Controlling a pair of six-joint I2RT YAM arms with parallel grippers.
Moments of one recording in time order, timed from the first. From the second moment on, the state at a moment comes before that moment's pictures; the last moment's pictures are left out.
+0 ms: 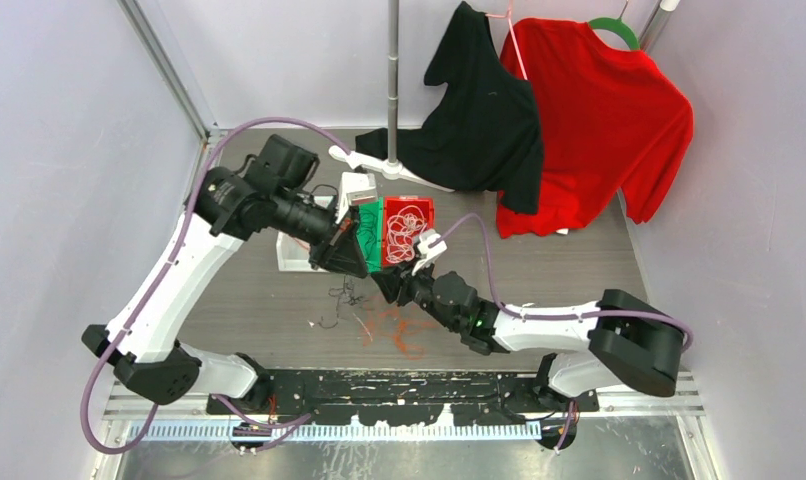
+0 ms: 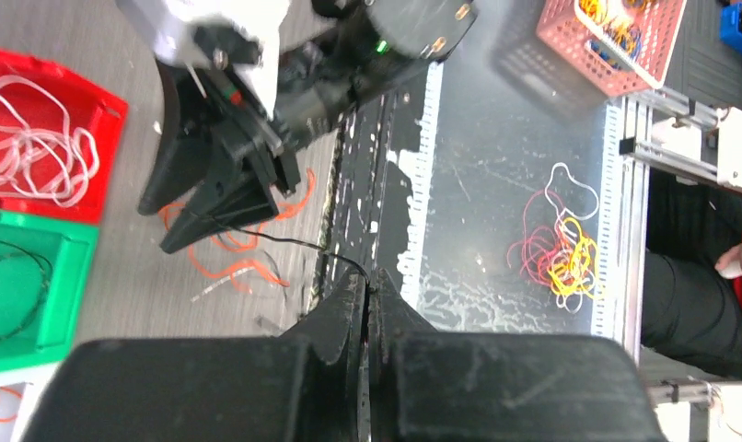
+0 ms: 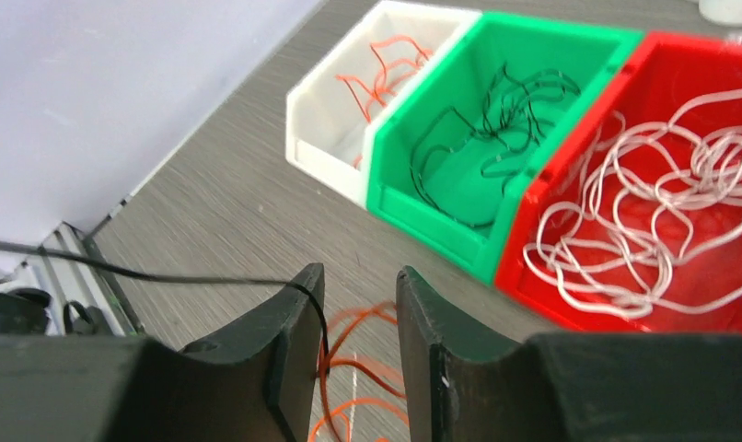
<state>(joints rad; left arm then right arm) -0.65 1.36 1.73 -1.33 0.82 0.30 1.10 1.32 0.52 0.73 0.33 0.41</state>
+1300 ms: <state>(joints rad) -0.65 1.24 2.28 -0.71 0.31 0.34 1.19 1.53 0.29 0.97 0.47 0.52</state>
